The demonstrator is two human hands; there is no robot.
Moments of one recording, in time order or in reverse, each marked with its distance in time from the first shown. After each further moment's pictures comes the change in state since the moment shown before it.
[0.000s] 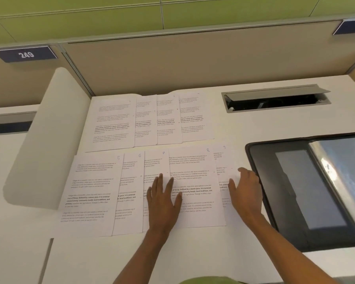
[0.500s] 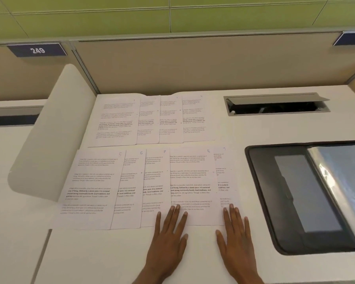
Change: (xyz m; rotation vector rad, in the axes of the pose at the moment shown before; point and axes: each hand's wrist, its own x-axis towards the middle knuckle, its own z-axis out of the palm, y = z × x) left_hand -0.109 -0.023 0.027 0.300 -0.078 0.428; right_hand -0.135 0.068 0.049 -0.148 -0.128 -0.345
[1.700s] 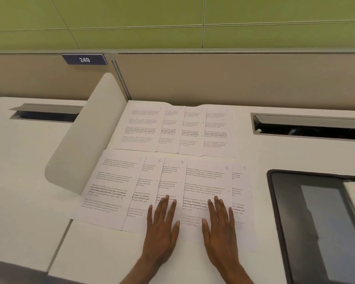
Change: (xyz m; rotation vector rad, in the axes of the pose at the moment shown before) left_hand 0.039 -0.031 -0.037 -0.110 0.107 -0.344; right_hand 0.086 -0.070 -0.019 0.205 0.024 -0.195
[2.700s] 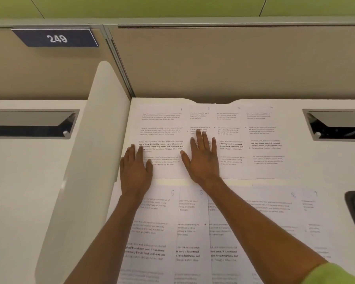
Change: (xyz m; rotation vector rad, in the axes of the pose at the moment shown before) left_hand 0.307 -0.269 -0.065 -0.035 -0.009 -0.279; right_hand 0.370 -0.160 0.129 -0.330 -0.132 0.059
